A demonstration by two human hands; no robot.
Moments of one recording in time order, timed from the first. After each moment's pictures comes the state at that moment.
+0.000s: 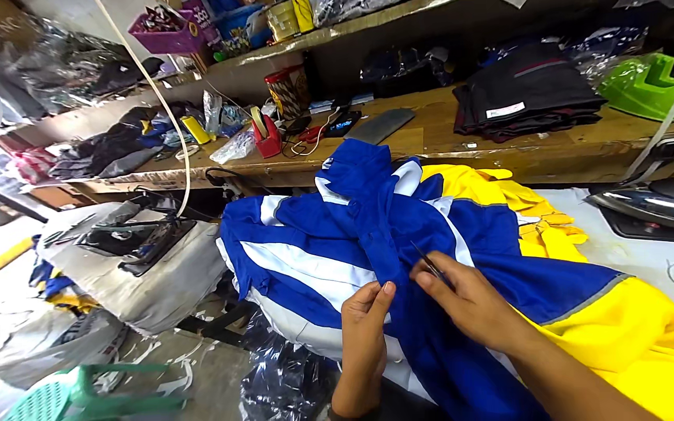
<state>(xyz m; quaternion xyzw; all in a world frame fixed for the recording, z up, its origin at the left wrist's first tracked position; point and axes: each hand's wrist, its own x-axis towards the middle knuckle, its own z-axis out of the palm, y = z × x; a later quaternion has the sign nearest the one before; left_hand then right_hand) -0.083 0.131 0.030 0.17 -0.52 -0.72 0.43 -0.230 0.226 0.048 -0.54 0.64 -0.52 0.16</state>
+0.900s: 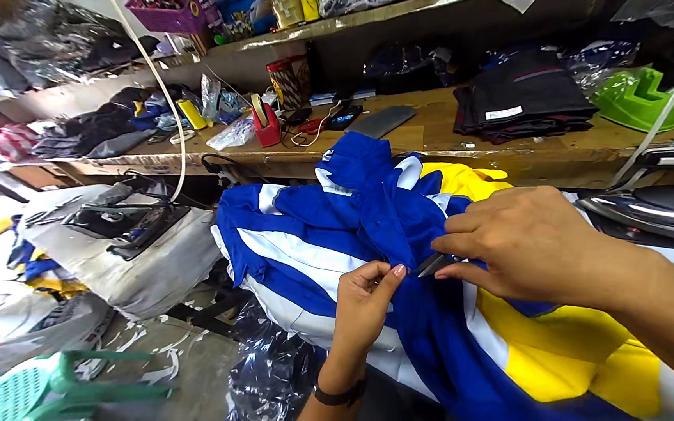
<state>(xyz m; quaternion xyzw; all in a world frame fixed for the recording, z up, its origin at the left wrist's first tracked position) -0.082 0.121 0.055 0.12 -0.65 -0.63 0.40 -0.272 0.242 0.151 -0.79 0.55 -0.11 -0.26</state>
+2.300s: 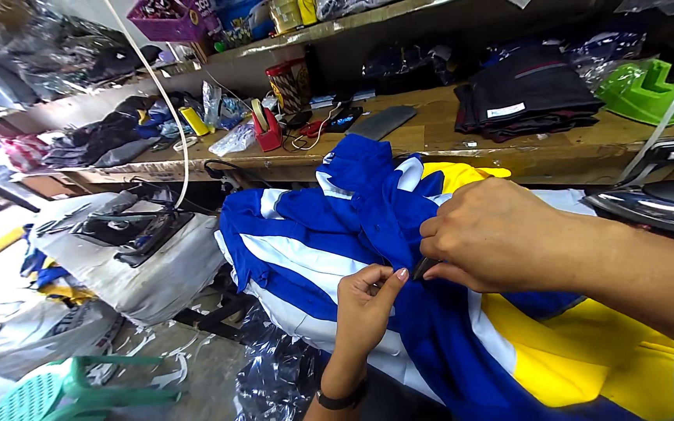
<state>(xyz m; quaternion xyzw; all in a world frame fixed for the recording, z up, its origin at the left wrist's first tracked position) -0.082 0.115 0.053 0.12 -0.70 -0.57 0.41 -0.264 0.215 0.167 -0.83 0.51 -0.05 -0.24</state>
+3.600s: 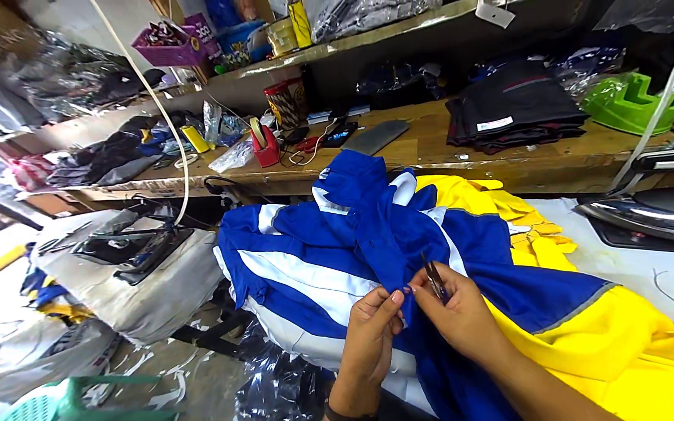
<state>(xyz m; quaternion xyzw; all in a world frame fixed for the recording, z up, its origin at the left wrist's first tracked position) -0.089 0.130 0.034 0.13 -0.43 -0.83 0.33 -0.210 0.218 0.040 -0.44 0.58 -0.67 0.15</state>
